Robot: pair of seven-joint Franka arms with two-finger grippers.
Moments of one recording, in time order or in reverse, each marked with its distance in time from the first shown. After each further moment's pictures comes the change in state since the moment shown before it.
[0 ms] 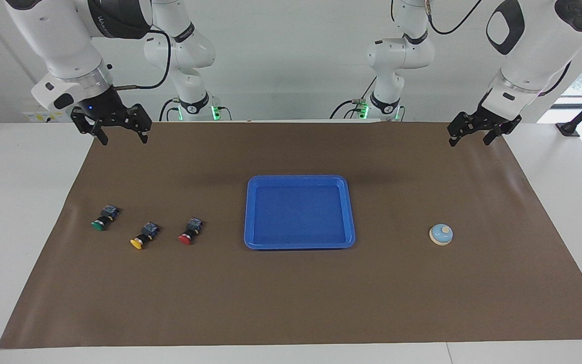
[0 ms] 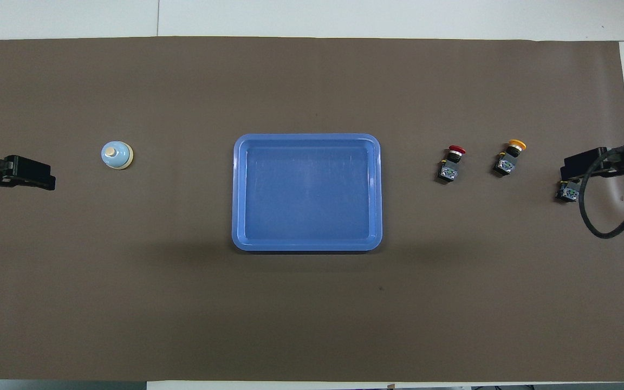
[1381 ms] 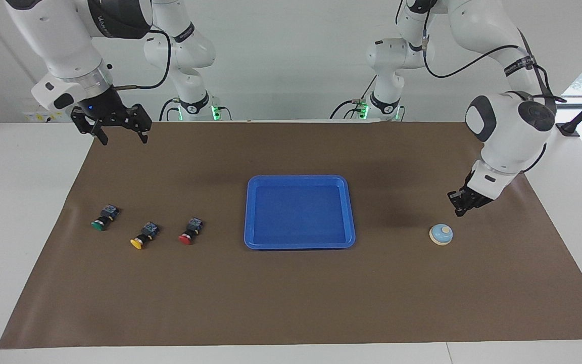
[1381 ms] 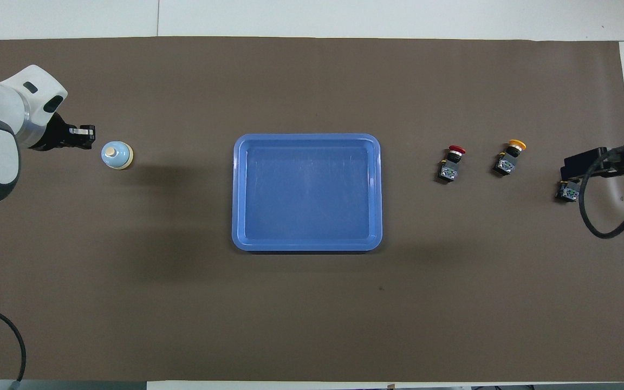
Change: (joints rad) left arm 0.019 0.323 0.002 -0.083 0.000 0.535 0.004; right arm 0.000 0.000 0.000 0.000 0.000 0.000 0.000
